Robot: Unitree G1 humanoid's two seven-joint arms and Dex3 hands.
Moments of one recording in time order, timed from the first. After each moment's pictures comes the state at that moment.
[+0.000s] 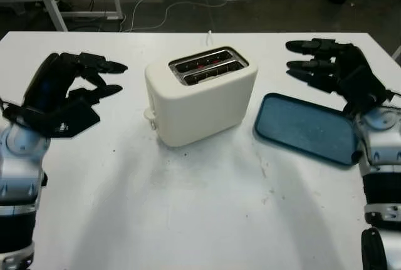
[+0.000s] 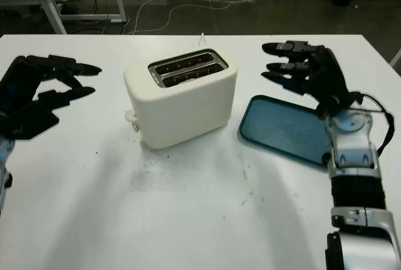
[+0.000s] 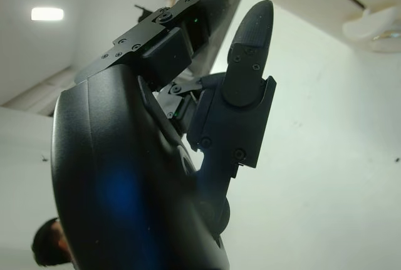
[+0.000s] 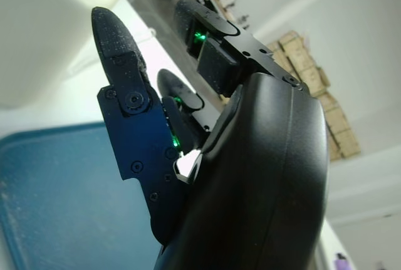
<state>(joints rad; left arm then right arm) -0.32 0.61 0.13 -0.16 0.27 0.05 -0.29 -0.55 -0.53 -0.11 0.36 -0.06 -0.07 0.30</state>
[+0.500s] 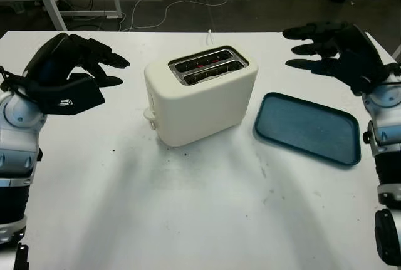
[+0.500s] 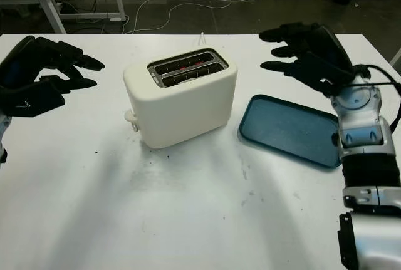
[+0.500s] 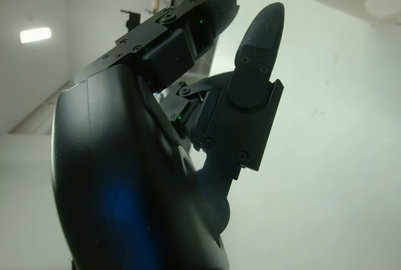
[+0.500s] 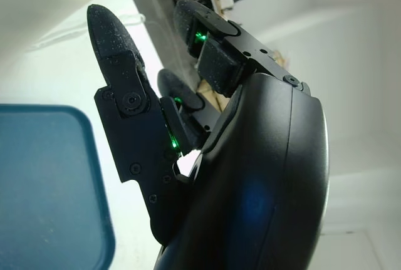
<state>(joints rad) -0.44 0.68 0.08 -0.11 0.31 0.10 -0.38 -0.67 -0.62 -0.02 0.41 -0.19 -0.11 0.33</state>
